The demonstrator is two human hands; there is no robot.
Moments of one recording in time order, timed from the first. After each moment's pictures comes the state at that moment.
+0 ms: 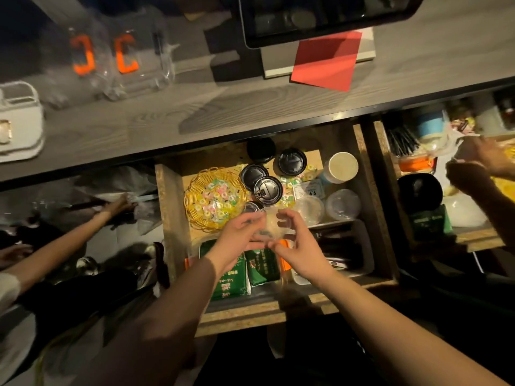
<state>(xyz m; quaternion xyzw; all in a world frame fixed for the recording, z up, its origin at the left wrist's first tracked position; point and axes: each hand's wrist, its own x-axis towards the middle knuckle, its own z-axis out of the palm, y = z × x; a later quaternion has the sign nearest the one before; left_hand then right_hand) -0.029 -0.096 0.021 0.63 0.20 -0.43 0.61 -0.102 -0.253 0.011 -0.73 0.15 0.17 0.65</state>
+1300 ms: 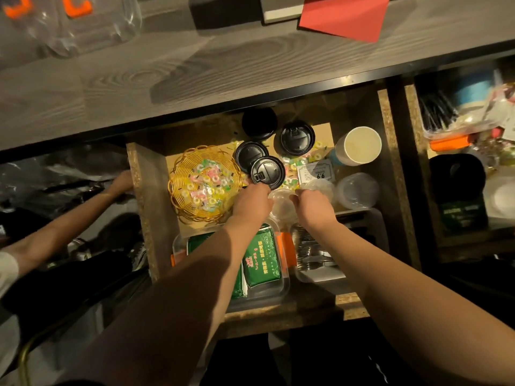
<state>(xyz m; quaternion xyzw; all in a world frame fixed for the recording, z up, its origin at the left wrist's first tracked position) 0.022 -0.147 -0.106 0.93 -0.10 -0.35 0.11 -0.032 -0.288 -0.112 -0.90 0.17 0.31 0.24</state>
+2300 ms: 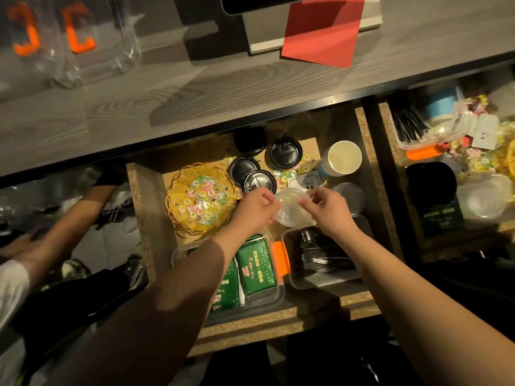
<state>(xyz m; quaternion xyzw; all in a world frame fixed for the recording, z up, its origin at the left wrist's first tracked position) 0.023 -0.156 -0.060 0.81 0.03 -0.41 0.43 -0.043 -0.329 -0.048 -0.84 0.27 0.18 0.43</state>
